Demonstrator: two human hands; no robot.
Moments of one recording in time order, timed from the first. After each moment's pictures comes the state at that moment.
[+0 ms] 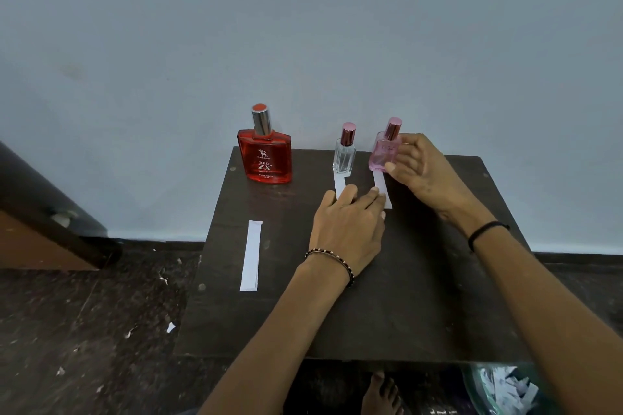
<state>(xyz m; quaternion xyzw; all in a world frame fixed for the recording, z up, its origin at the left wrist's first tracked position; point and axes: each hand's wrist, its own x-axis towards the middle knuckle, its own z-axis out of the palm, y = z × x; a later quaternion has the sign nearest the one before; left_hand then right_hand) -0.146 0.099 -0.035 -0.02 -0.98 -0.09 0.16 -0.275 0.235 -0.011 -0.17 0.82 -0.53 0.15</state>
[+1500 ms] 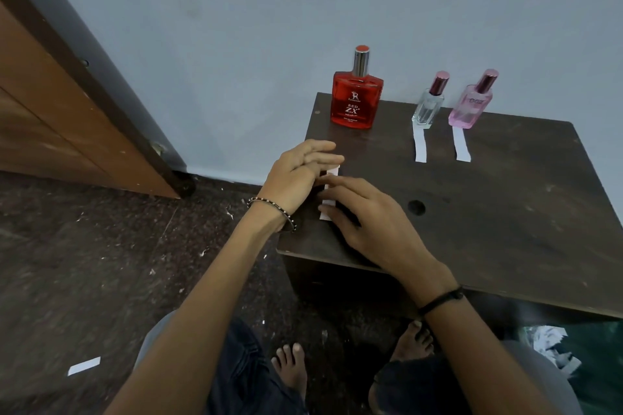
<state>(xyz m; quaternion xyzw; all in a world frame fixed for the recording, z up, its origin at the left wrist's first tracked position) -0.029 -0.040 -0.015 0.20 -0.75 -0.63 0.08 -0.070 0.123 -0.045 -0.49 0.81 -0.33 -0.05</state>
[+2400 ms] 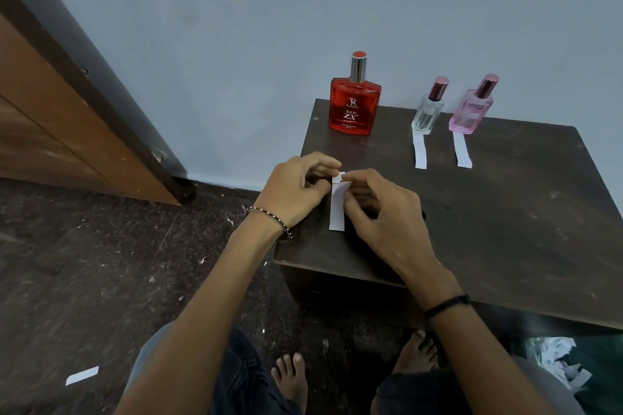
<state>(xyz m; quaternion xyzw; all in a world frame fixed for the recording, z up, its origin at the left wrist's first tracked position) -0.027 -0.038 -0.012 0.14 -0.88 -0.45 0.09 -0.076 0.131 -0.028 -0.37 0.79 -0.48 -0.03</state>
